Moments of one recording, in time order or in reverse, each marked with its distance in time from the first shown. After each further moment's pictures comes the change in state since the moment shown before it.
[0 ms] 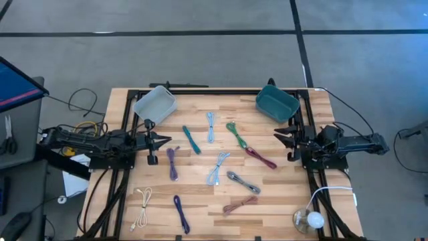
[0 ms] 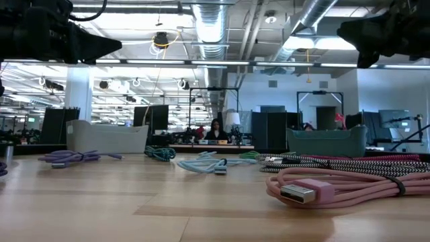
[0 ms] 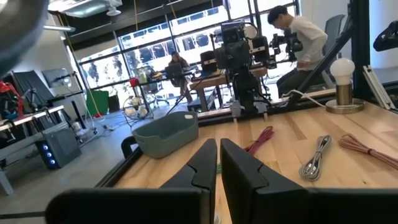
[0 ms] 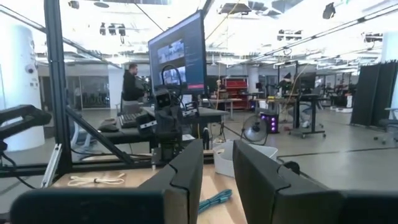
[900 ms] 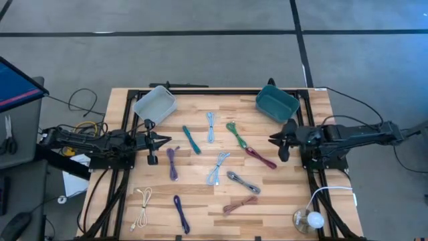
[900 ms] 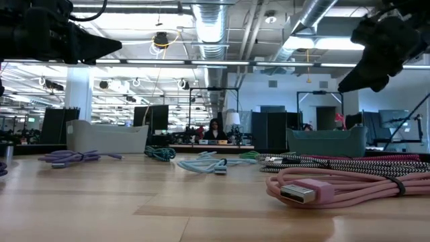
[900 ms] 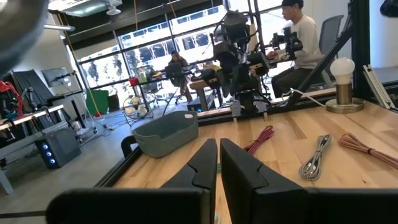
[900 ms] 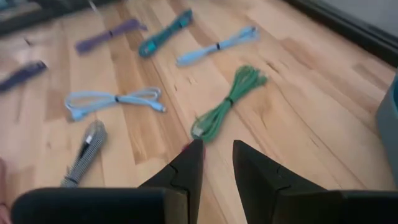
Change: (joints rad) left arm 0.000 0.000 0.000 -0.003 0.000 -0.001; right arm 0.002 0.505 0.367 -0.756 0.101 0.433
